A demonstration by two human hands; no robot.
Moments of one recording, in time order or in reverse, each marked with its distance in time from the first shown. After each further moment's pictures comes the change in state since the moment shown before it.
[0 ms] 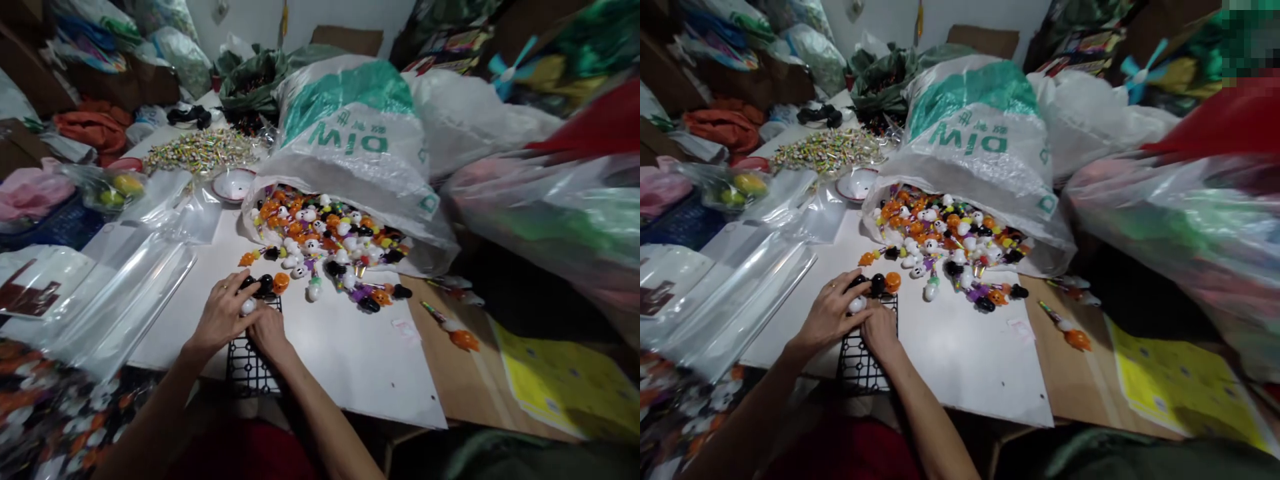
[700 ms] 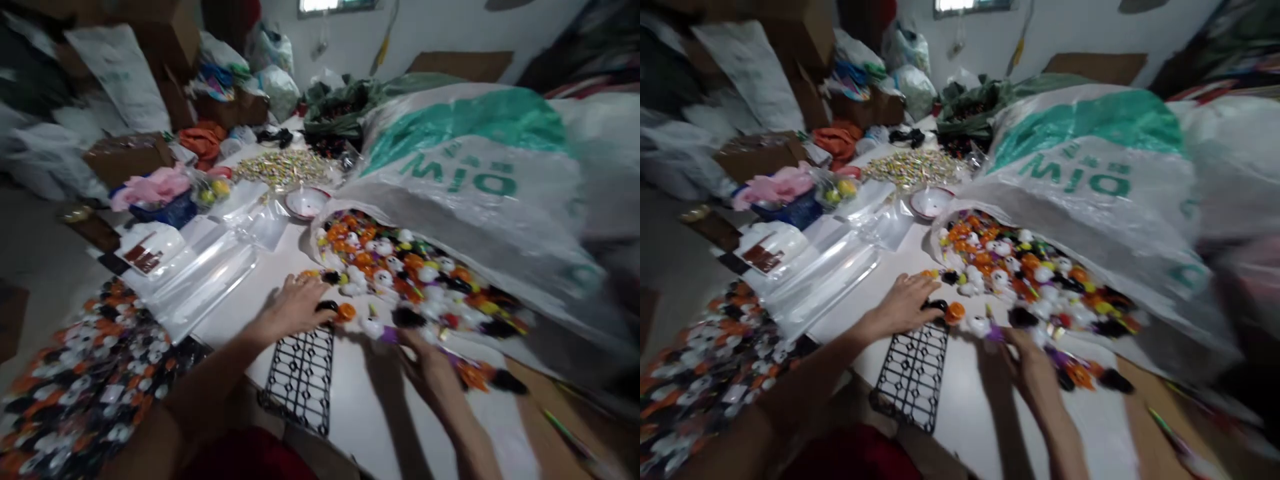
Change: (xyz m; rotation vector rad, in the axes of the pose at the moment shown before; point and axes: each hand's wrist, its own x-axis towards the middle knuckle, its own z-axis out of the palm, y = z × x) left_hand 0.054 0.014 -0.019 -0.016 -0.201 -0.178; right_hand -0.010 0.143 -0.121 -0.125 0.228 -0.227
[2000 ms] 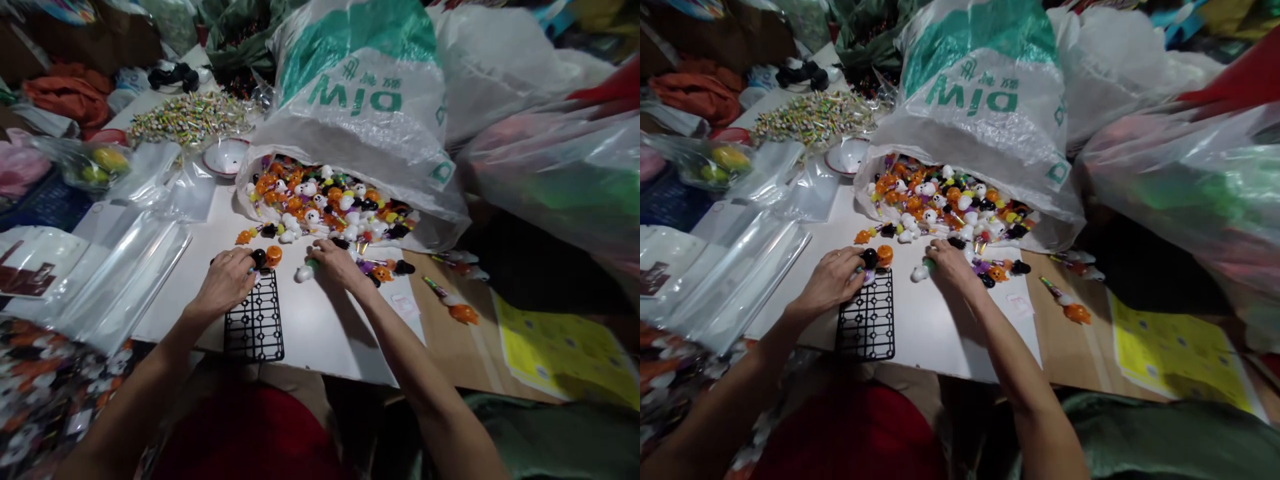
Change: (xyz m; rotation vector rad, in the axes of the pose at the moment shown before) left_hand -0.018 -0.011 0.017 0.118 0.056 0.191; right_hand 0.041 0.003 -0.006 -0.151 -0.235 -0.103
